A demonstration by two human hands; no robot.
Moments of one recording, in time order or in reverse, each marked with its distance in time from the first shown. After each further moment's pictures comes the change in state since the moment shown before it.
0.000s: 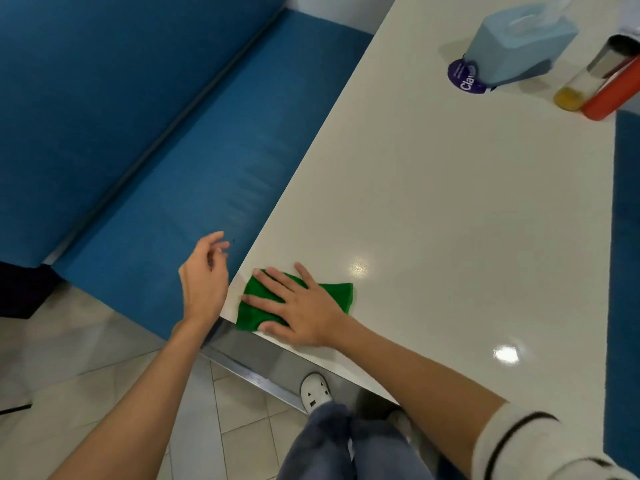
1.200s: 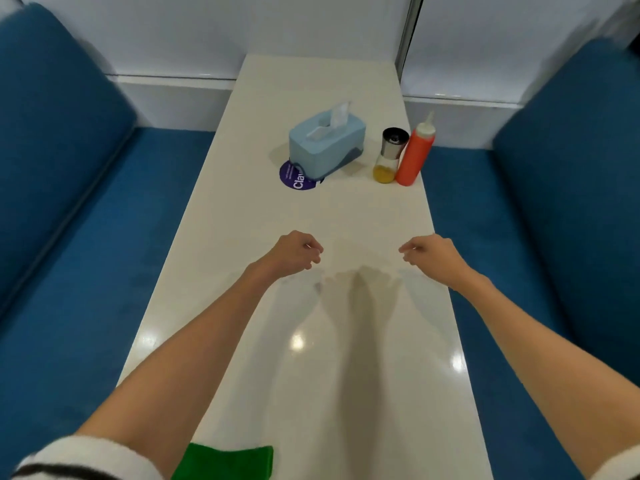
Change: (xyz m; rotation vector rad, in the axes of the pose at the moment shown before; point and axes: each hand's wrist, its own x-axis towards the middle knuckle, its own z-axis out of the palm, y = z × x) left_hand 0.059 0.320 0.289 0.207 -1.059 0.231; right_hand -0.276 0.325 -0.183 0.622 0.401 1.221
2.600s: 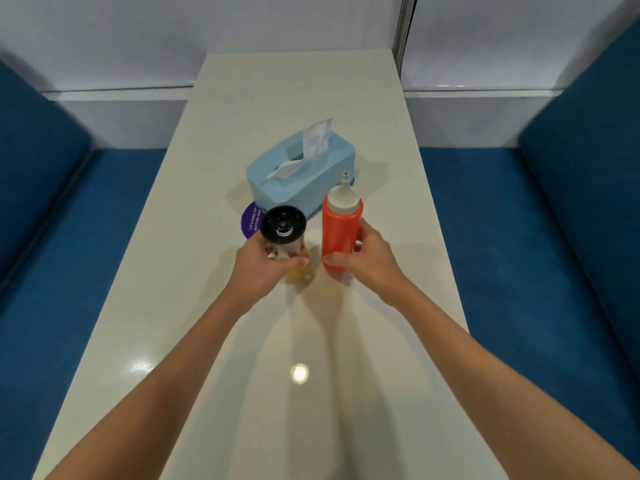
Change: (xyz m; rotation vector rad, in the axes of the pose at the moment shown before) left_hand 0.212 0.020 -0.026 -0.251 0.327 0.086; right_hand 0.216 -0.048 0.016 0.629 0.029 -0.044
